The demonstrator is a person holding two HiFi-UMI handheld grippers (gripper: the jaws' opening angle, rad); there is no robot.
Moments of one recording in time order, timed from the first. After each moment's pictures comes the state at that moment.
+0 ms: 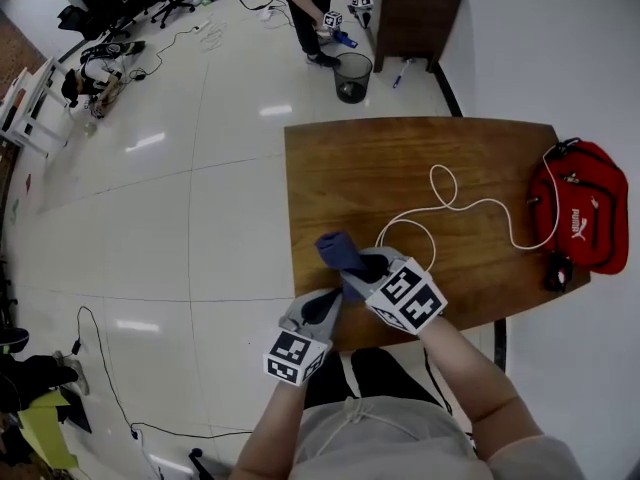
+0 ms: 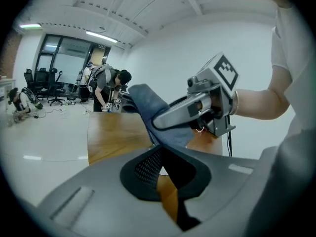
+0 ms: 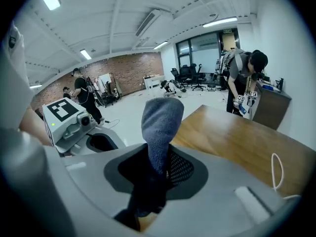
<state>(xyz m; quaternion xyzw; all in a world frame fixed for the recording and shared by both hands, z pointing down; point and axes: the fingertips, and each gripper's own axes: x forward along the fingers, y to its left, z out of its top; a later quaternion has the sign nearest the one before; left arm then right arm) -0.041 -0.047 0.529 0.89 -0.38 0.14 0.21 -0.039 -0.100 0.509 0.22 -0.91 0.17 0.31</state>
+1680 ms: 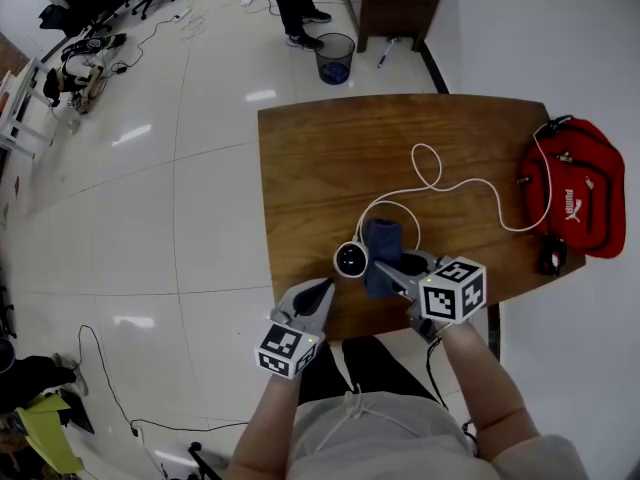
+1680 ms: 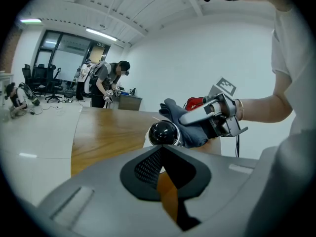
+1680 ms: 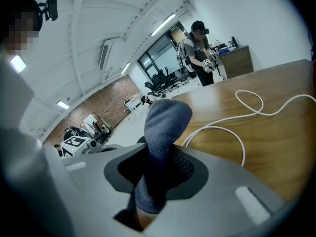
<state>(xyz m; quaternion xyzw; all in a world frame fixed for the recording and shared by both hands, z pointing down) -0.011 -0.045 0.547 0.90 -0.37 0.13 0.22 0.071 -0.087 0.529 0.30 -0.86 0.38 0.17</state>
